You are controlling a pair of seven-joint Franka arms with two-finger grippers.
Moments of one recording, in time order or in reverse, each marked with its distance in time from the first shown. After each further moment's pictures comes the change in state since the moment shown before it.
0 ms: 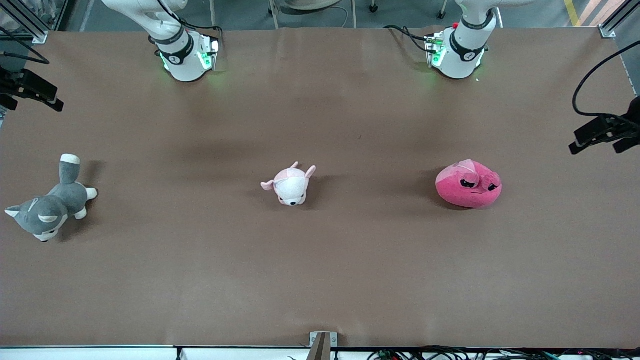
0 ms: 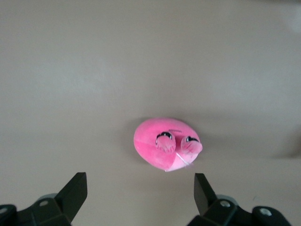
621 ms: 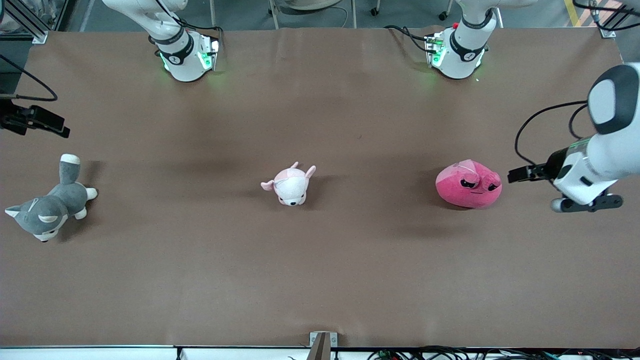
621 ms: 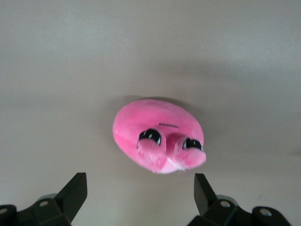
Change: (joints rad) left arm -0.073 0.203 -0.001 -0.083 0.000 0.092 -0.102; right arm -0.021 0.118 -0.013 -0.002 -0.004 0.061 0.000
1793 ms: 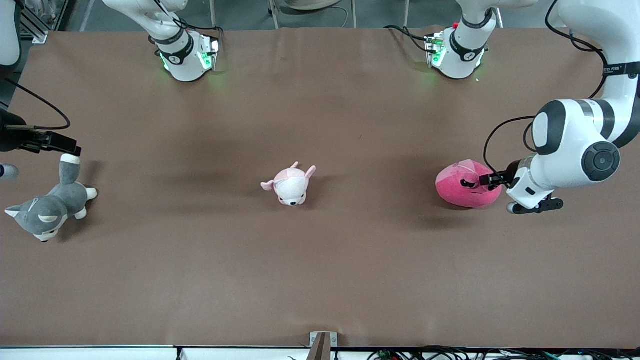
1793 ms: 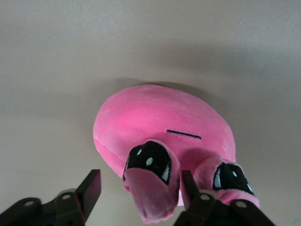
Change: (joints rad) left arm -0.021 0.031 0.004 -0.249 0.008 0.197 -0.043; right arm -0.008 0.083 0.005 0.009 -0.001 0.029 0.005
